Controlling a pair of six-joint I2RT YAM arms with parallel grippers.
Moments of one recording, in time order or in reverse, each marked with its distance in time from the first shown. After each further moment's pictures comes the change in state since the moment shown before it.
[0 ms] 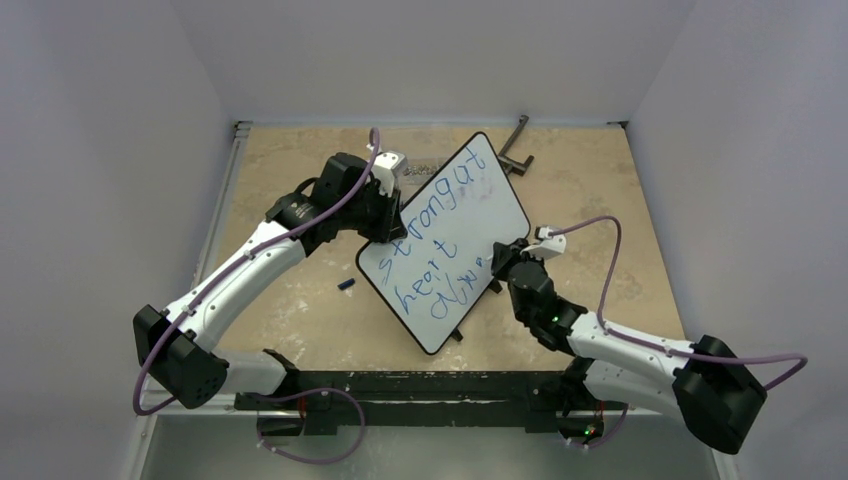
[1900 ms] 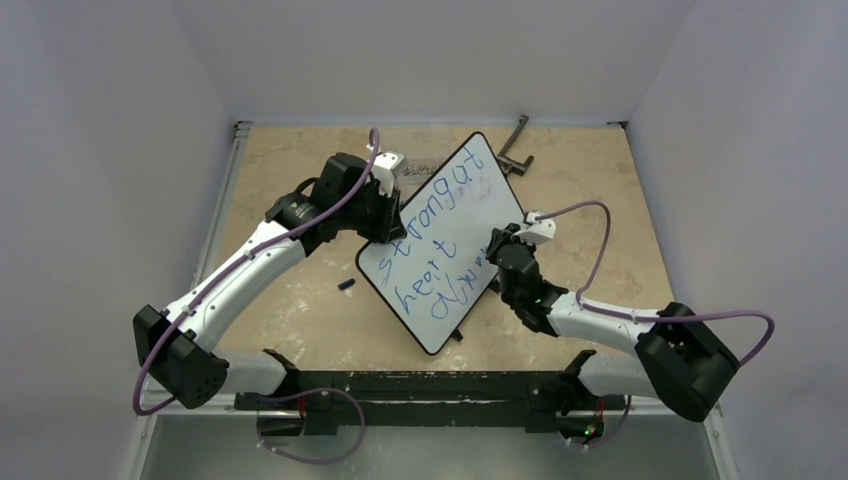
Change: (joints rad) left arm 0.000 0.000 0.000 -0.003 0.000 0.004; right arm -0.049 0.212 0.094 0.127 0.047 -0.066
